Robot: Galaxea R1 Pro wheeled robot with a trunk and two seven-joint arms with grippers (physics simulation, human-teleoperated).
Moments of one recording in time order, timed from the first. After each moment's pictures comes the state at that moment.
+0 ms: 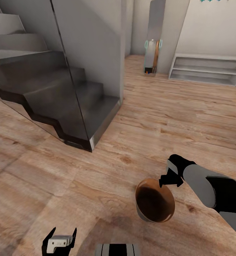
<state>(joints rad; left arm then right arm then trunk) 0.14 0.03 0.00 -1.21 0.02 -0.28 -0.01 -1.25 -0.08 -0.03 0.03 0.14 0.96 0.04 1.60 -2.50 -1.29</state>
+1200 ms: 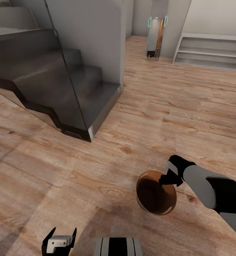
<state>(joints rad) 0.14 0.03 0.00 -1.21 0.02 -0.28 -0.01 -1.24 -0.09 -0.03 0.03 0.14 0.92 0.04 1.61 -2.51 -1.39</state>
